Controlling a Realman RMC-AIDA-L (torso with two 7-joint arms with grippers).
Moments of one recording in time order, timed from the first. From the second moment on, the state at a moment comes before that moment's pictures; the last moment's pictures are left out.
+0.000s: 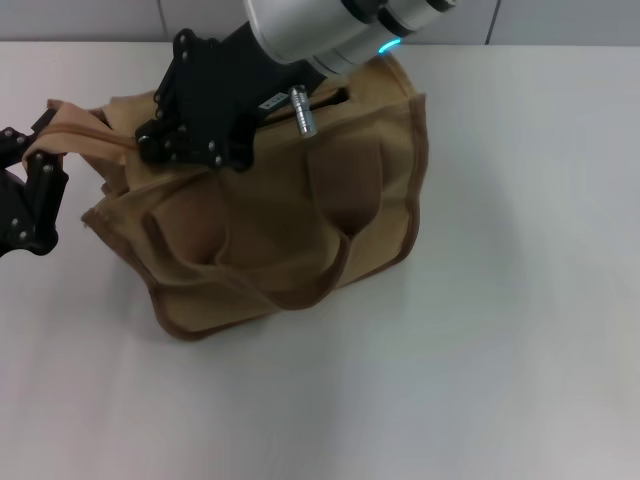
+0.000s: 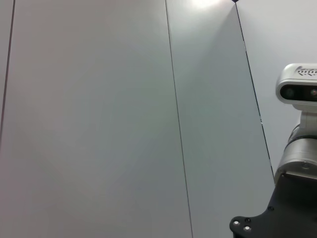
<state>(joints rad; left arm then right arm) -0.28 -2.07 0.35 0.30 1.59 1.91 -0.60 1.10 2.09 -1.49 -0.98 -1.98 -1.29 1.62</state>
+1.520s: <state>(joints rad) -0.27 -2.06 0.34 0.30 1.58 1.90 -0.60 0.85 2.09 -1.48 -1.28 -2.21 -1.32 1.77</state>
